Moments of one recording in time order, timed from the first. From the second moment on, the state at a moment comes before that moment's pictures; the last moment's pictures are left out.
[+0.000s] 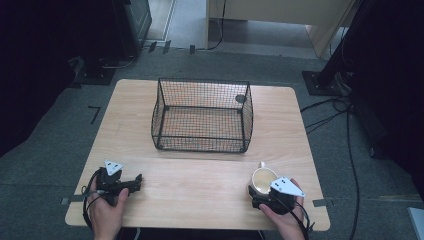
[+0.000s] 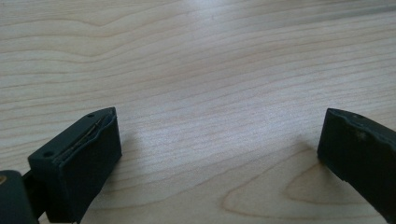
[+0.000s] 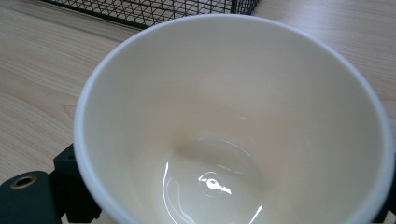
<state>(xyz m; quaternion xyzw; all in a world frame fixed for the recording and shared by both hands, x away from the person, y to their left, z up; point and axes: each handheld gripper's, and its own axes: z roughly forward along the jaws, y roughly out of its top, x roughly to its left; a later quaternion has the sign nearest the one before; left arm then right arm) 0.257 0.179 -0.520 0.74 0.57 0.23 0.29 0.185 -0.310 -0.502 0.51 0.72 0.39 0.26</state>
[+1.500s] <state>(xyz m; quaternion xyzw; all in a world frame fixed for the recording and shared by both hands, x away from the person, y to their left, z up) 0.257 0.179 -0.520 0.74 0.57 0.23 0.29 0.216 -0.253 -0.439 0.44 0.74 0.44 0.24</state>
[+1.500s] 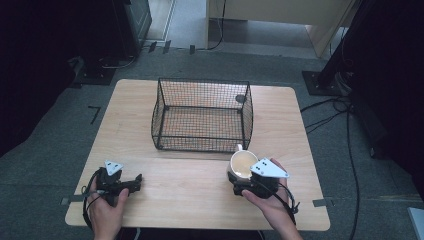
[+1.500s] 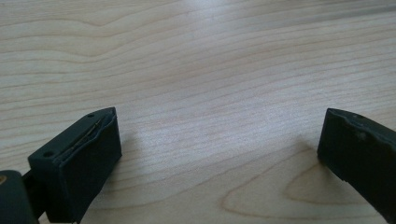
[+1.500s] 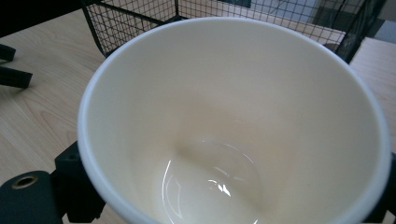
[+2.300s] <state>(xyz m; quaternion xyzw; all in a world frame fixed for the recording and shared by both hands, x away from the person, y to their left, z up) 0.257 0.179 -0.520 0.74 0.57 0.23 0.29 0.254 -0.212 -0.402 0.40 0.75 0.47 0.25</state>
